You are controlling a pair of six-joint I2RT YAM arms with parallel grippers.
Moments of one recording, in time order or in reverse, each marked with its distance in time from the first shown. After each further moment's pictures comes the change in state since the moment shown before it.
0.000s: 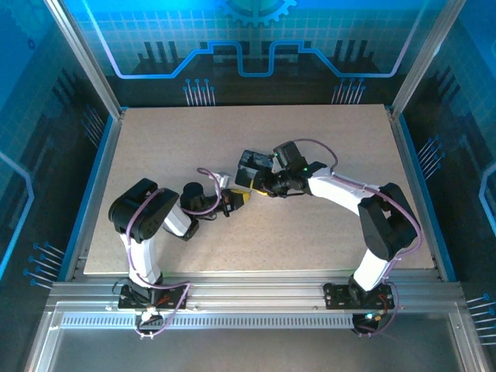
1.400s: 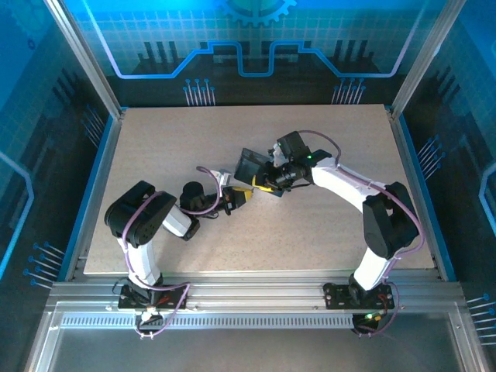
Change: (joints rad) left arm -0.022 -0.050 0.002 0.015 -0.010 -0.060; right arm -0.043 0.010 0.132 -0.213 -0.097 -0.136
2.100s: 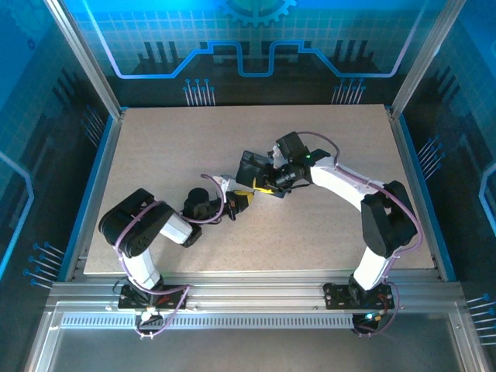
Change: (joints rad) left arm -0.103 -0.092 -0.051 -0.094 -0.220 0.113; right arm 0.002 0.014 0.013 -0.041 -0.005 -0.014
